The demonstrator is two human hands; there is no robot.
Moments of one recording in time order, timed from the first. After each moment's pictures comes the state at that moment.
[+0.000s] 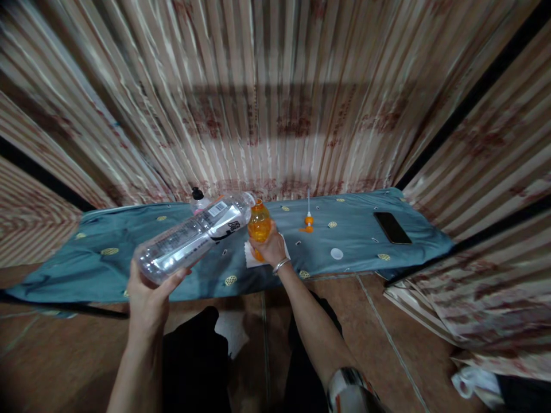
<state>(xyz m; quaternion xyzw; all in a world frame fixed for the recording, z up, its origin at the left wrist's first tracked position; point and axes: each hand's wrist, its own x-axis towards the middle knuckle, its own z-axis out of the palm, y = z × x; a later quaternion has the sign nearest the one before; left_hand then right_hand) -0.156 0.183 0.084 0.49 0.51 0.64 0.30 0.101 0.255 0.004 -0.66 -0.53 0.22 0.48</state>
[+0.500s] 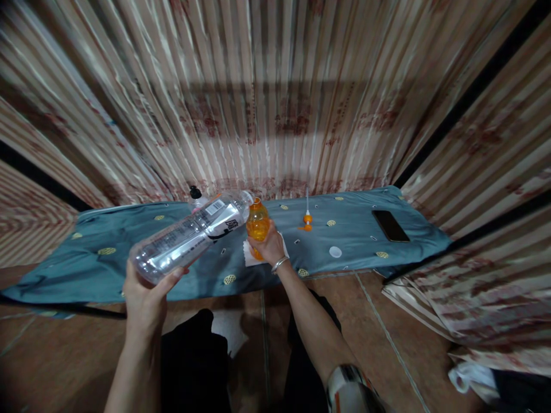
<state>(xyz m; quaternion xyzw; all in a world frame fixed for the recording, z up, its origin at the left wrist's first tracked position) -0.159 0.184 0.077 0.51 0.48 0.64 0.31 0.101 0.255 0.004 -0.67 -0.53 0.23 0.47</state>
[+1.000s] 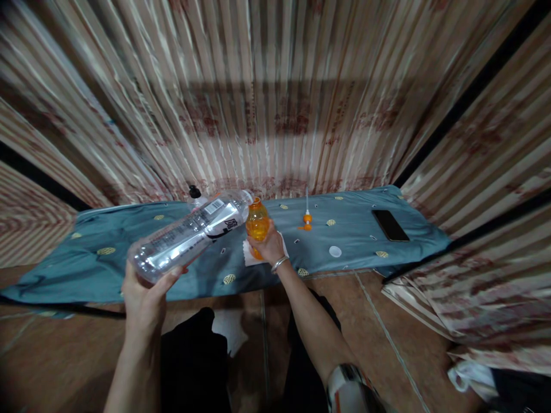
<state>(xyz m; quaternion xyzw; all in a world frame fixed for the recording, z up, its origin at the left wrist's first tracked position) -0.162 0.186 0.071 0.51 0.49 0.64 0.31 0.102 0.257 -0.002 -0.66 -0.53 0.23 0.48</state>
